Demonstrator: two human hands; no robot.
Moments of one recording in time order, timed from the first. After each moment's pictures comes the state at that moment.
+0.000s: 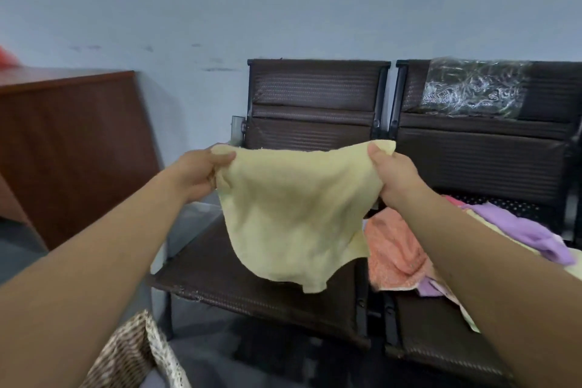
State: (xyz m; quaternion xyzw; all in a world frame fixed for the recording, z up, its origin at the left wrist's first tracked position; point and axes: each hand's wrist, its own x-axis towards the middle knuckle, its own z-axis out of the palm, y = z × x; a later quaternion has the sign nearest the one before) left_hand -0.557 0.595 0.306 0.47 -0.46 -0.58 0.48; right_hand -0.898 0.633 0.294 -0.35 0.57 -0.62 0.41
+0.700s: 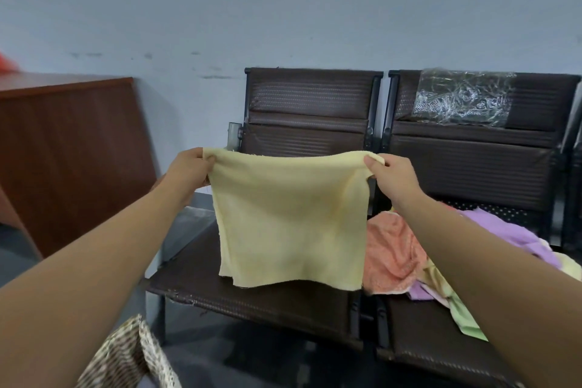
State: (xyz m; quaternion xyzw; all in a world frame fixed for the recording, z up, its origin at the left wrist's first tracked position) left_hand -0.549 0.589 0.296 0.56 -0.54 -0.36 0.51; right_hand -0.921 0.642 0.291 -0.51 0.62 -0.55 0.23
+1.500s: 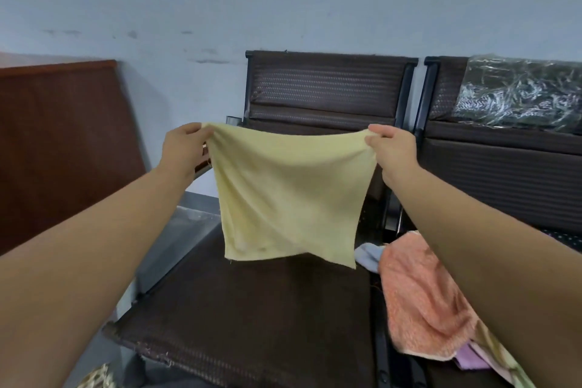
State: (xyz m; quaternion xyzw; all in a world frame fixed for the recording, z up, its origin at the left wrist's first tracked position) left_hand -0.547 0.442 0.295 0.52 -0.45 -0.38 0.62; right_hand -0.904 0.461 0.297 -0.42 0.57 -0.64 0.30
